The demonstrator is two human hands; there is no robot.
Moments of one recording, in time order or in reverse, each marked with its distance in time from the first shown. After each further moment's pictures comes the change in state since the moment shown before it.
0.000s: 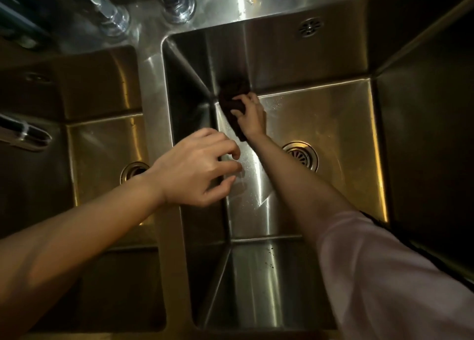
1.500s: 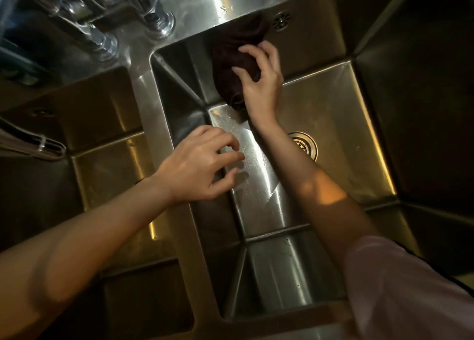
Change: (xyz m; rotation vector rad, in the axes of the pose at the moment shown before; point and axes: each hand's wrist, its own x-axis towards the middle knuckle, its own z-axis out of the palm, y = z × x) left_hand 0.001 0.003 -0.001 0.061 -0.009 -0.001; right_hand -0.031 -0.079 -0.098 0.488 0.623 -0.241
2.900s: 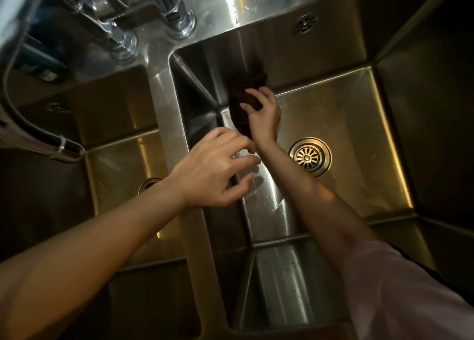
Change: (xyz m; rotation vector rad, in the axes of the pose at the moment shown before) left_hand 0.000 0.001 -0.001 -0.011 0.026 -0.015; right_hand -0.044 0.056 0.030 -0.211 -0.172 0.340
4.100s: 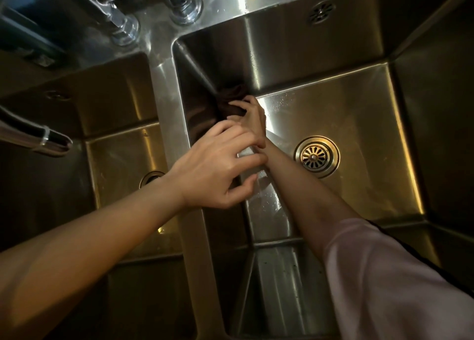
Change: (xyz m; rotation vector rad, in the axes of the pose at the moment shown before) left_hand 0.000 -0.003 0.003 0.011 0.002 0.024; right_hand -0.009 0.026 0.034 -0.350 -0.366 -0.106
